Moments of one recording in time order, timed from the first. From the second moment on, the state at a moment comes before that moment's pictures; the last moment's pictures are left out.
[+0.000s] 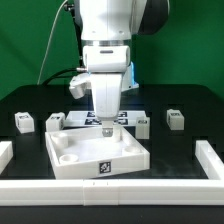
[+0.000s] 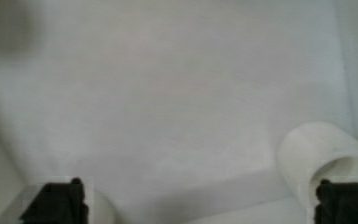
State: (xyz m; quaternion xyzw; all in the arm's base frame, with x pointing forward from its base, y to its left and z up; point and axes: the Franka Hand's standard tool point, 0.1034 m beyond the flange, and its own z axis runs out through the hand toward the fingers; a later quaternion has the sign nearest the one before) arm 0.498 -0.018 0.047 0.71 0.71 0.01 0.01
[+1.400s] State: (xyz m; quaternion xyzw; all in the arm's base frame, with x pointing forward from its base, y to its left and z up) arm 0.442 -0.047 0.008 0.64 0.77 -0.03 -0.01
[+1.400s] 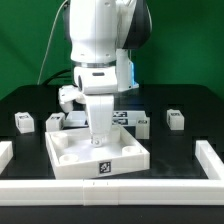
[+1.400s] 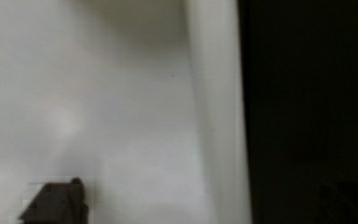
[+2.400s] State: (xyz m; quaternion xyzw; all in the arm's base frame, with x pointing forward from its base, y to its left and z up) arm 0.444 -0.047 0.009 0.65 0.76 -0.03 -0.01
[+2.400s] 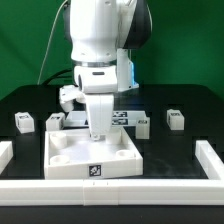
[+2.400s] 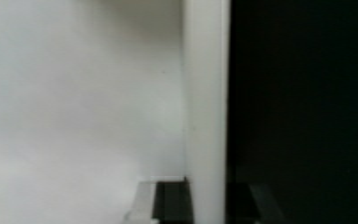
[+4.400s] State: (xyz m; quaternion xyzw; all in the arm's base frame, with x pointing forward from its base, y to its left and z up) arm 0.502 0.091 0.009 0.73 0.68 -0.01 -0.01
